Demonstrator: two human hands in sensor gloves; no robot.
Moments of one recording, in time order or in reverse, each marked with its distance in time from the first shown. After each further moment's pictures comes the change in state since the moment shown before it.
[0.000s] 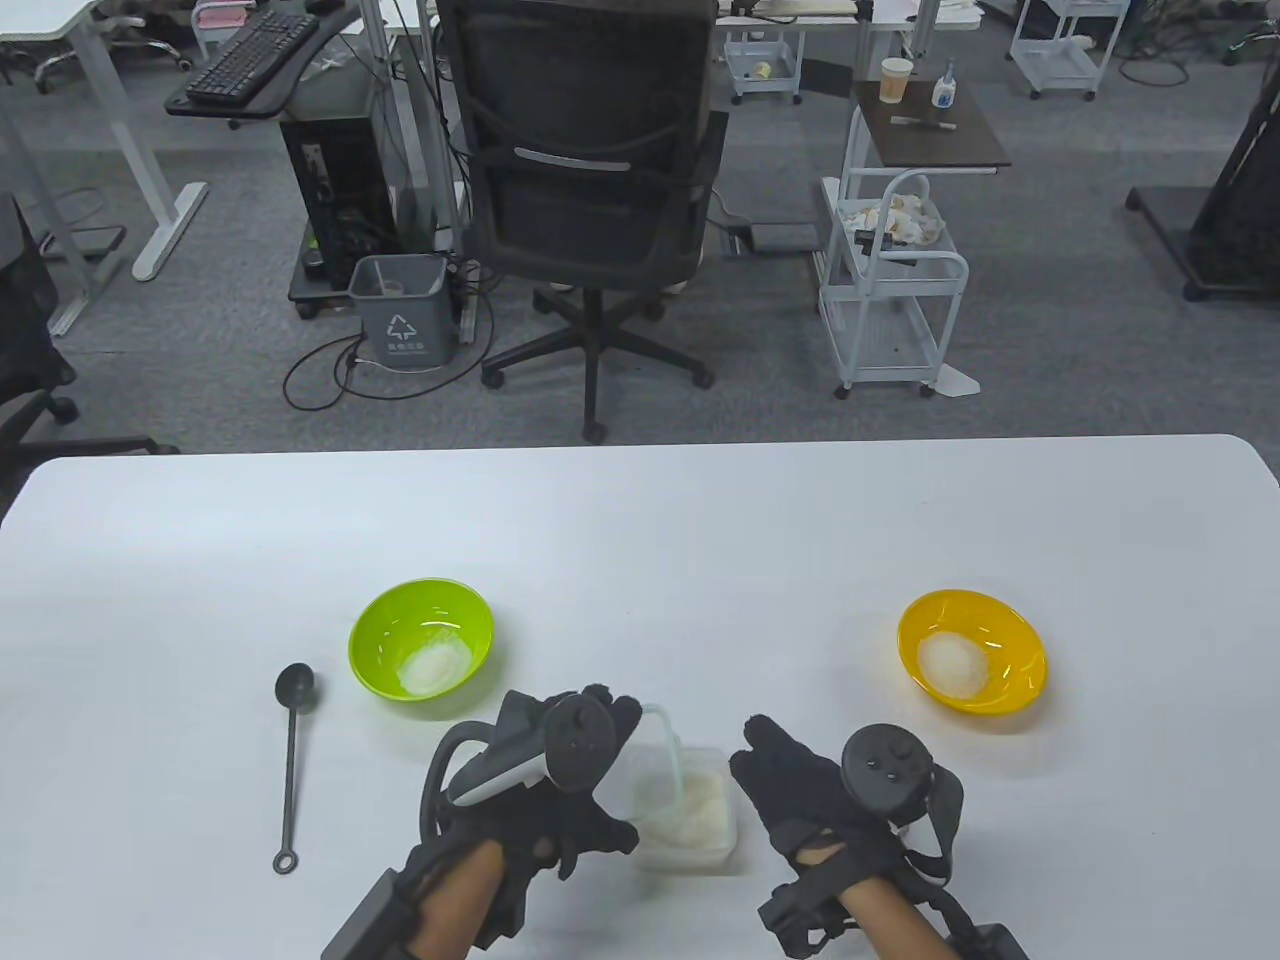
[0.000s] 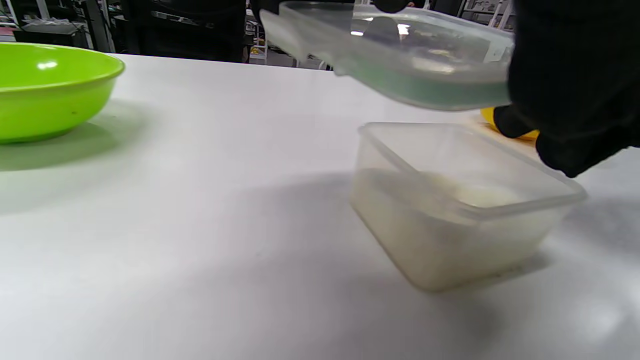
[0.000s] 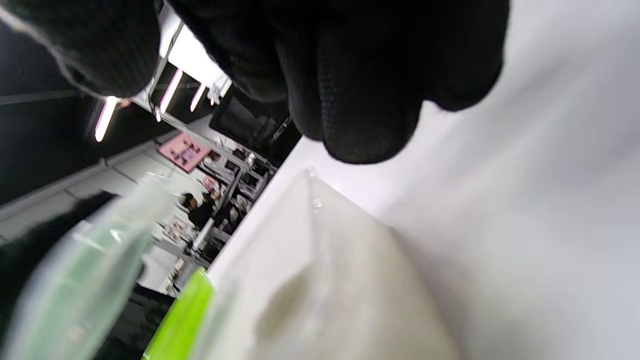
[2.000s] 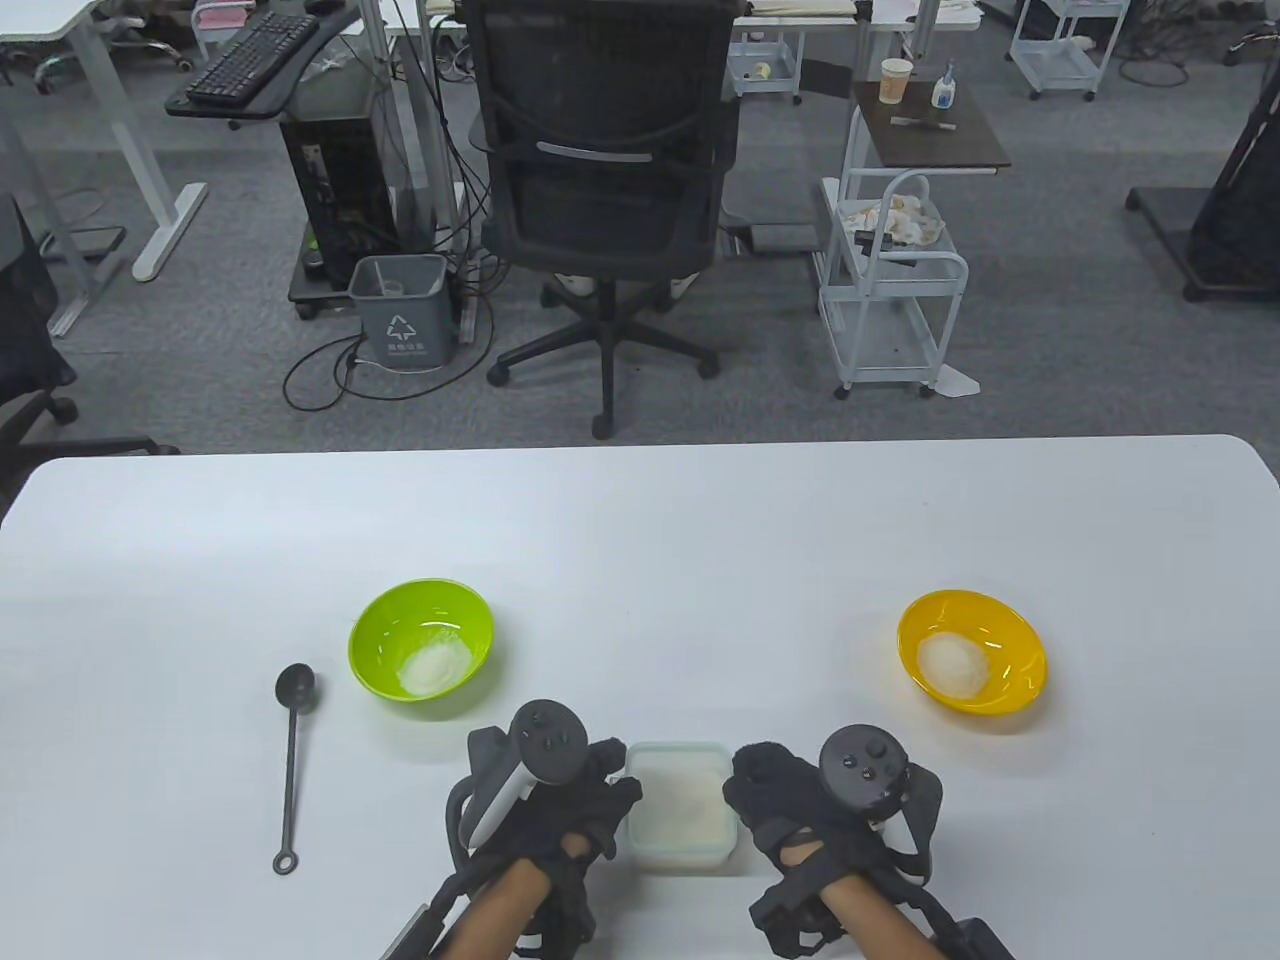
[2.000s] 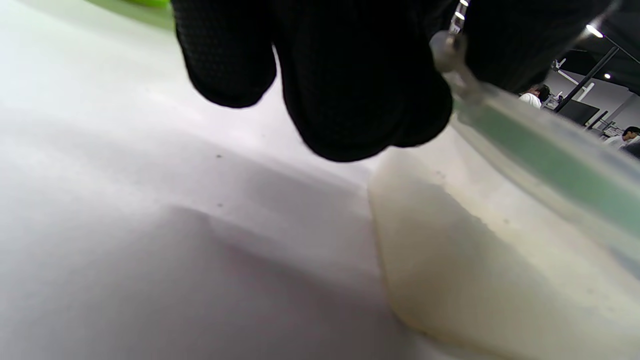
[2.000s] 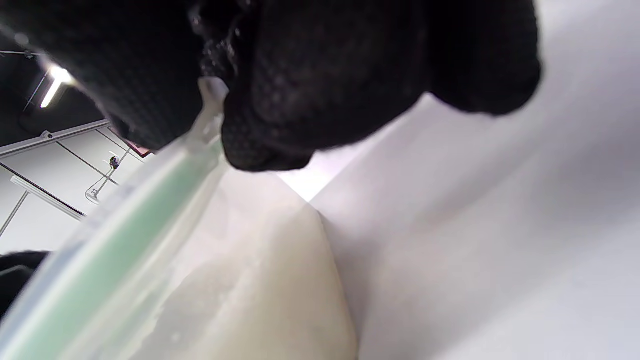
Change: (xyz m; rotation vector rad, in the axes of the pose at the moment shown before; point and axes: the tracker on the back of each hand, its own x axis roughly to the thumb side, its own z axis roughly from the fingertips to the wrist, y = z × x) left_hand -0.028 -0.045 -0.013 0.124 0.333 0.401; right_hand -0.007 0.016 -0.004 -0.013 0.092 0.202
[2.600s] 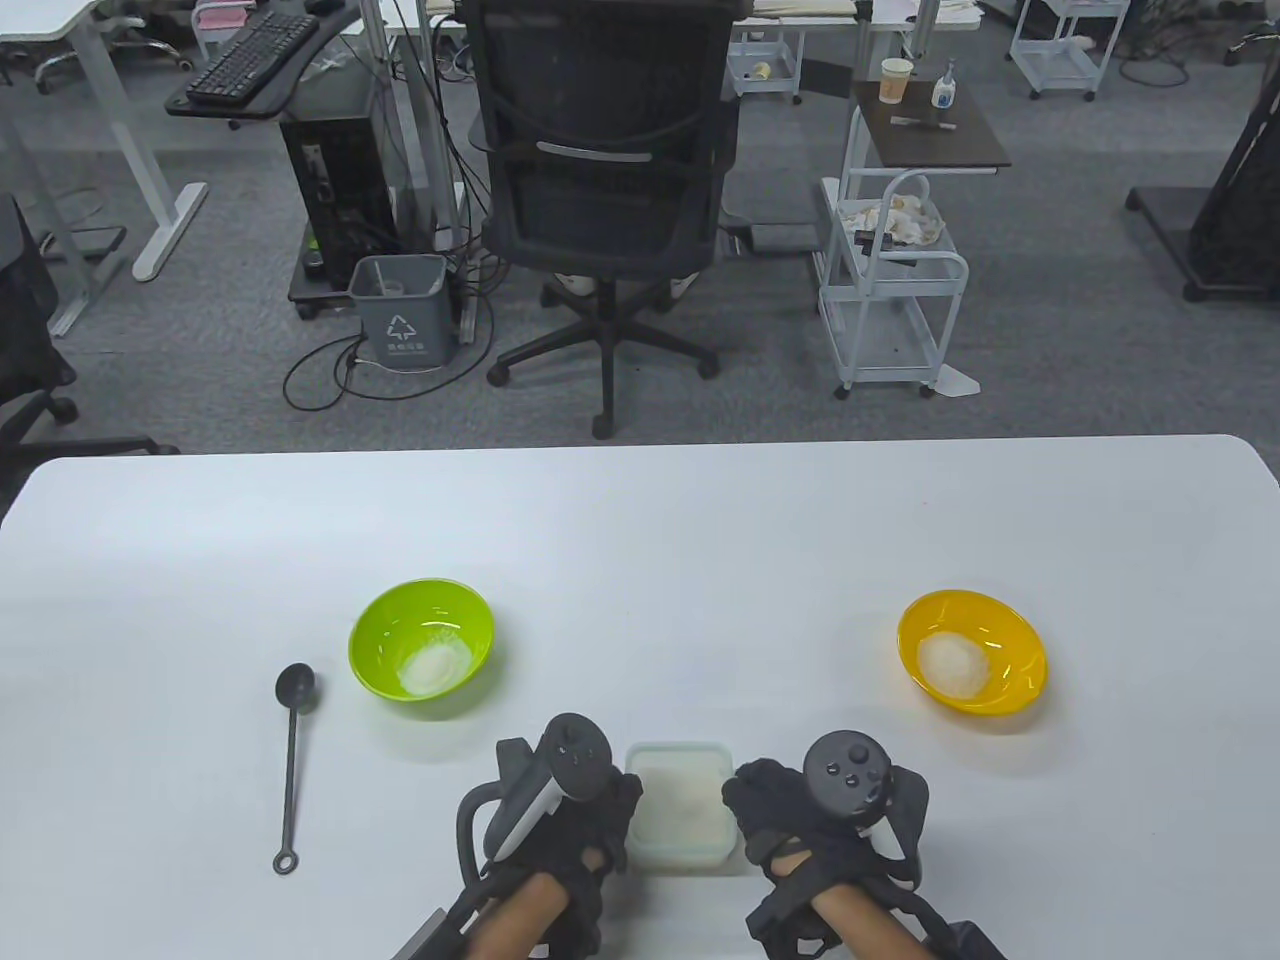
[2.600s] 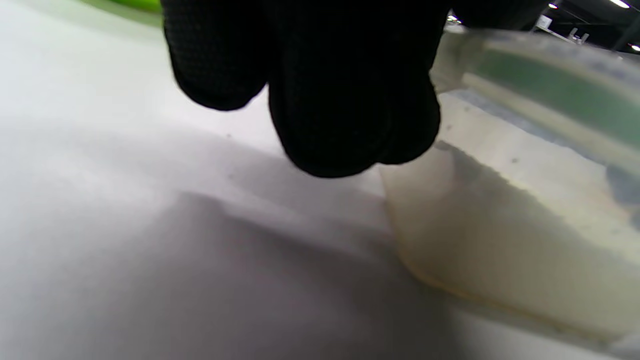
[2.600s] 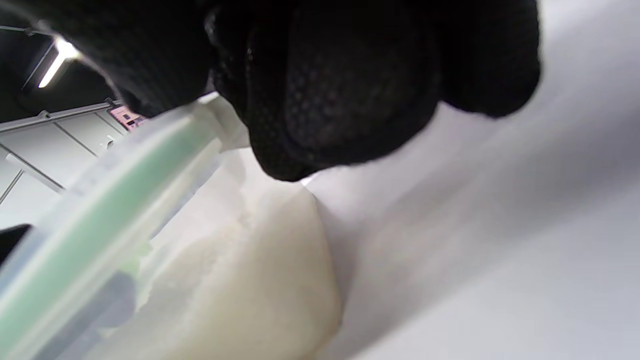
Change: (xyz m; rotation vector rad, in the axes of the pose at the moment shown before) left_hand 0.007 -0.012 0.002 -0.030 0.054 -0.039; right_hand 0.001 0.006 0.002 0.035 0.021 0.003
